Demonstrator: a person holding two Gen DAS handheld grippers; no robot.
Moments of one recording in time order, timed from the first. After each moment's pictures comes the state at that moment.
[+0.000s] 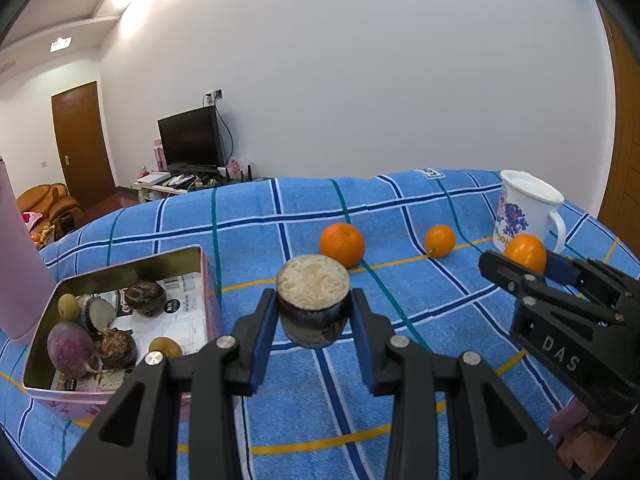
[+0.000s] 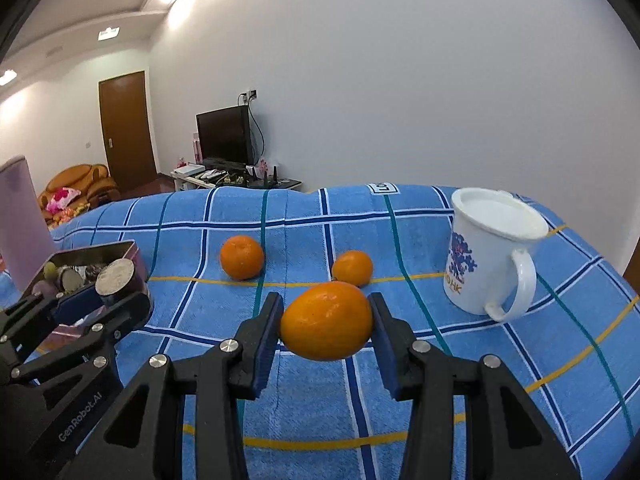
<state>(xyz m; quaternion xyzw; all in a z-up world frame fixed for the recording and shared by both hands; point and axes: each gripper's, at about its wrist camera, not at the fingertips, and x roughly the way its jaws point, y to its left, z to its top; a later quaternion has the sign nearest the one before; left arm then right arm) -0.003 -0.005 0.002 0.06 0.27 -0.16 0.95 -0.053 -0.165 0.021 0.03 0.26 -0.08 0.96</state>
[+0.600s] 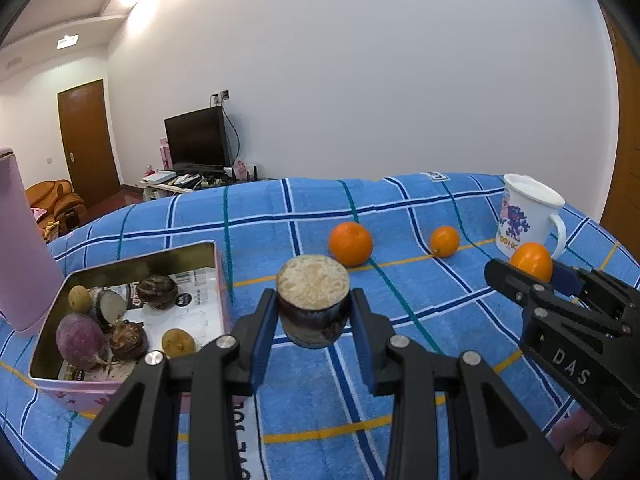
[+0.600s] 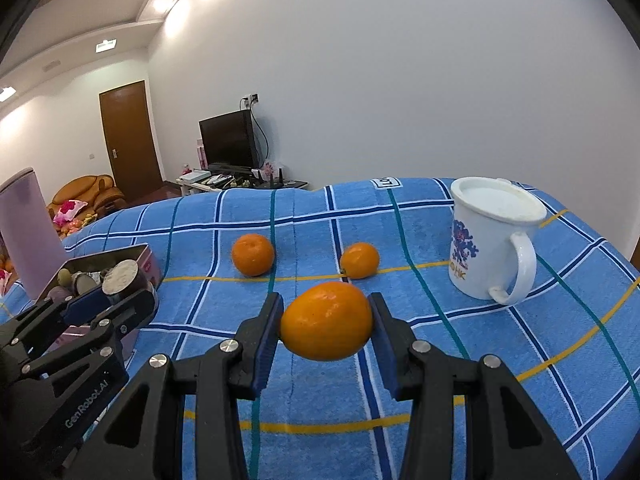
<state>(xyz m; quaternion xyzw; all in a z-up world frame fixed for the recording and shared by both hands) -0.010 0.005 0.004 0.05 0.26 -0.15 0.95 -0.065 -0.154 0.018 0.04 0.26 -0.07 0.96</state>
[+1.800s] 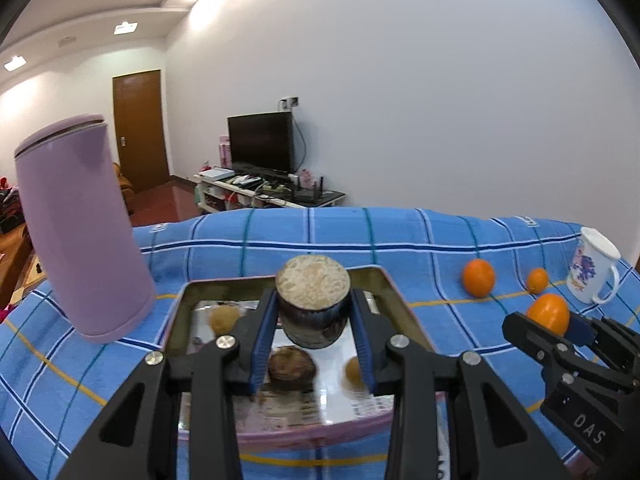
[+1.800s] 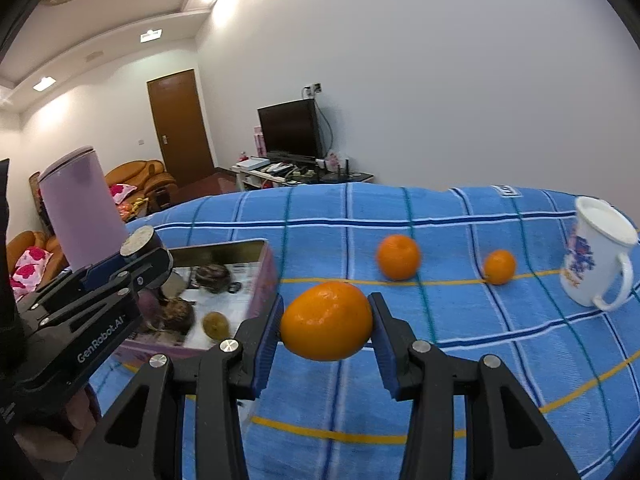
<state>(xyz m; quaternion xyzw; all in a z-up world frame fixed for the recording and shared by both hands) 0.021 0.134 0.024 0.01 0.24 -0.05 0.97 -0.027 -0.038 0.025 0.05 0.27 0.03 0.96</state>
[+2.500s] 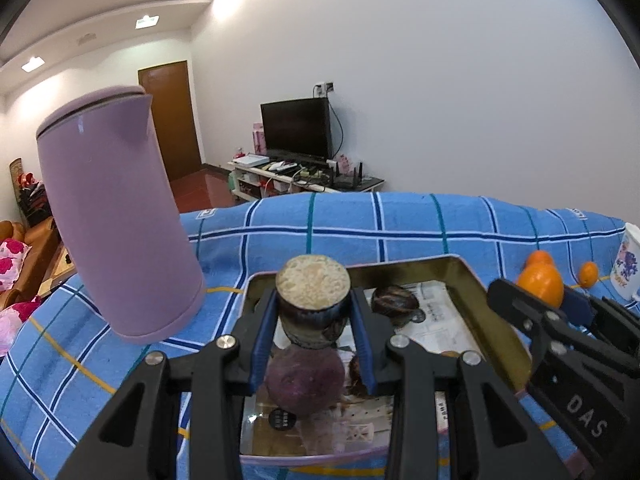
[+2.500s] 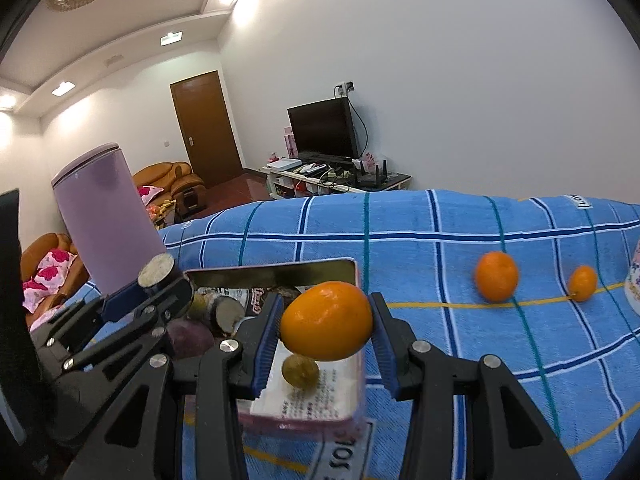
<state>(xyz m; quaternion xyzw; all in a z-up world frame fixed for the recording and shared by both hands) 0.045 0.173 0.011 0.03 0.27 0.01 0.96 0.020 0.026 0.023 0.07 0.27 0.08 0.96</state>
